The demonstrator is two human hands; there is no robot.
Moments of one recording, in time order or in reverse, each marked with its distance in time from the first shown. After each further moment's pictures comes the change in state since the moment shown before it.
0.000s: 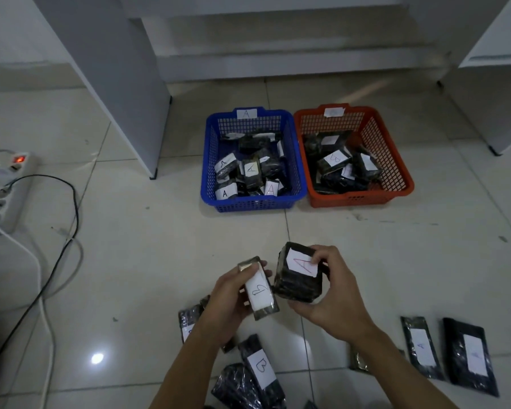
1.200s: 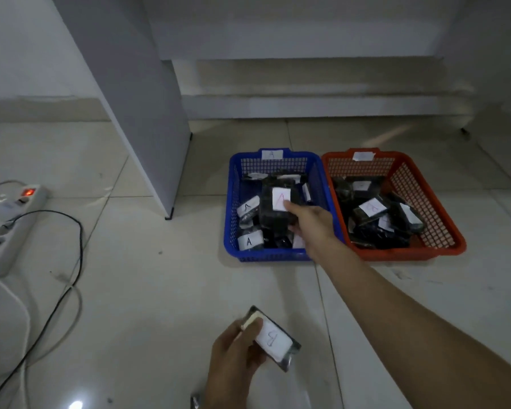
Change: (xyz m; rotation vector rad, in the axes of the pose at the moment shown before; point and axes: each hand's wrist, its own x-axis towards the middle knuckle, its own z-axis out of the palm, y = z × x) left_hand 0.035 0.020 -0.038 -0.210 0.272 0.031; right_hand 0.265 0.003 0.077 0.544 0.290 0.614
